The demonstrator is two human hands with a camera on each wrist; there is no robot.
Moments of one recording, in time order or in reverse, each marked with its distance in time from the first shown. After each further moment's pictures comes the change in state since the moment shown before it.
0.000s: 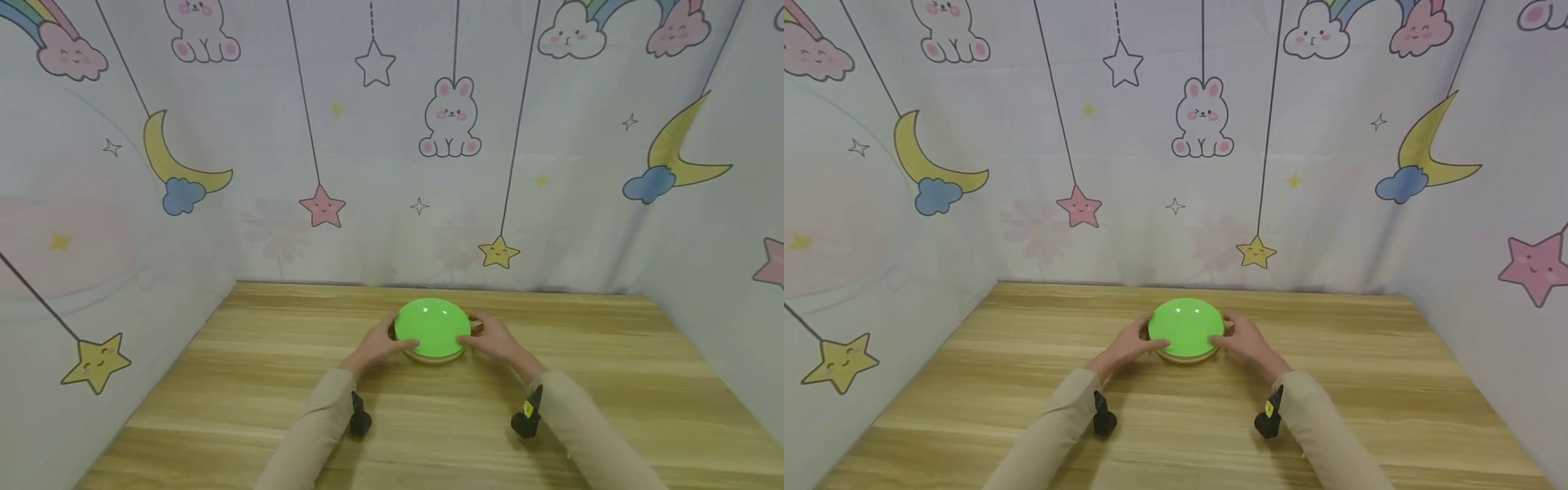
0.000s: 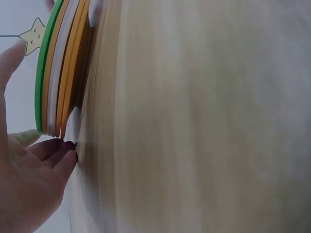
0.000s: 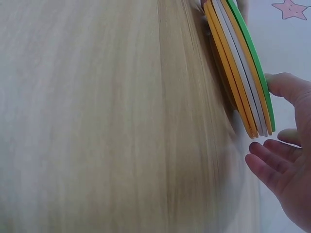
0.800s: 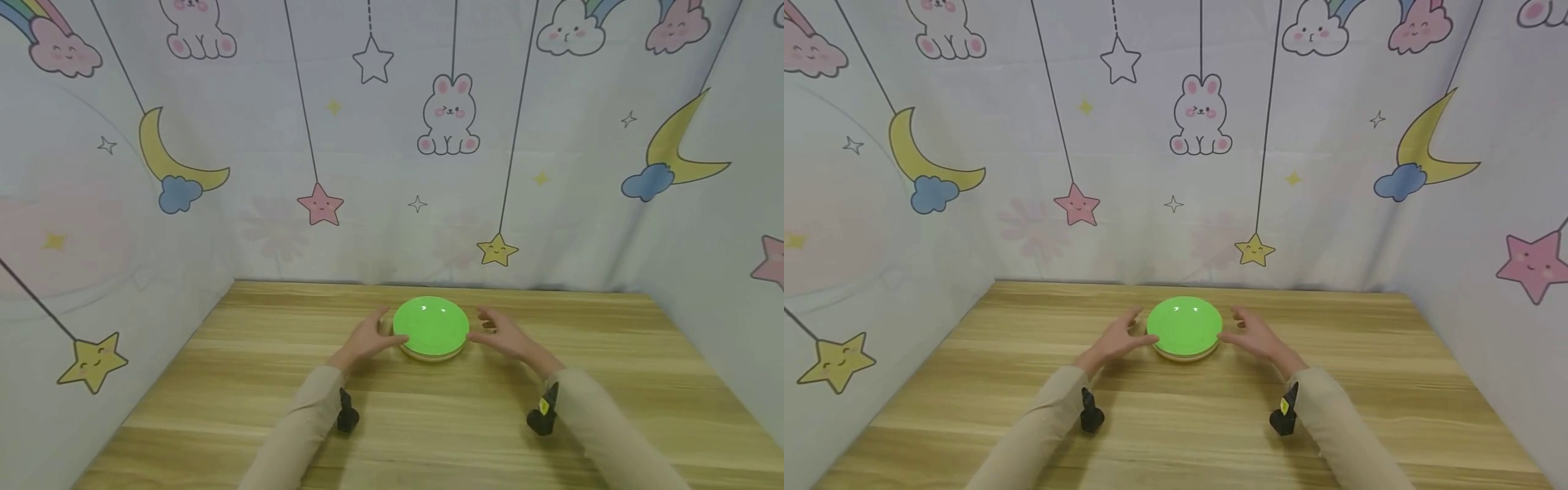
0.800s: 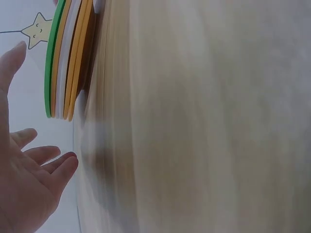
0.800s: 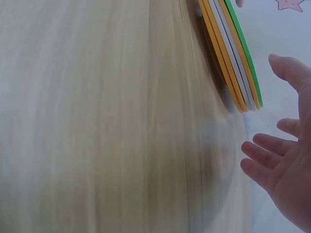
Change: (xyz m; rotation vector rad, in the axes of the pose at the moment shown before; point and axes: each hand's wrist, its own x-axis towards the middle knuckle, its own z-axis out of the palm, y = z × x) left_hand -0.004 -0.002 -0.017 0.036 0.033 -0.008; right_hand -0.011 0.012 -0.023 -0.054 -0.083 -0.031
